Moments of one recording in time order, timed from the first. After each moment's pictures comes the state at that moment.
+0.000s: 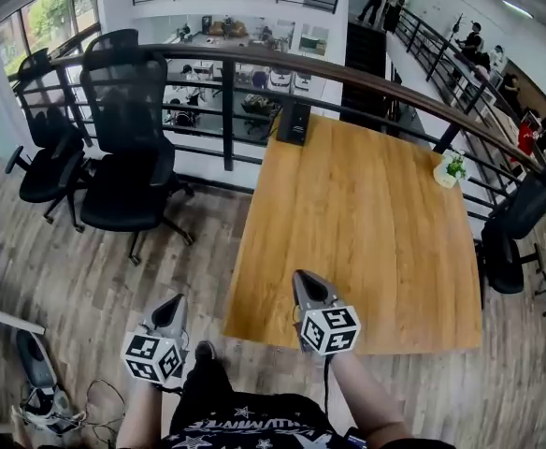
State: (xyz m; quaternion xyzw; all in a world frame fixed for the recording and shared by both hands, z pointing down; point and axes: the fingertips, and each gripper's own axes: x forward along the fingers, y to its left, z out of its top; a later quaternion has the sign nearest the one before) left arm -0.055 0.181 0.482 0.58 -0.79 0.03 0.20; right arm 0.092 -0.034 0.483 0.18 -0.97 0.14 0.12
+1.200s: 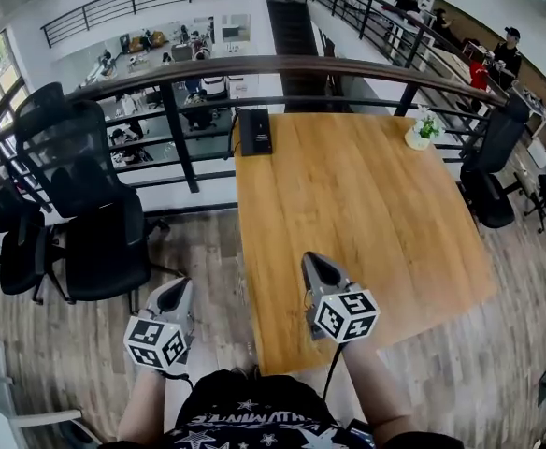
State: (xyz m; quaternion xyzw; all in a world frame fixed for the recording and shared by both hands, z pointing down) left arm -0.186 0.041 0.450 0.72 -0.67 0.07 0.17; right arm 0.023 -0.104 0.432 0.32 -0.93 0.17 0.05
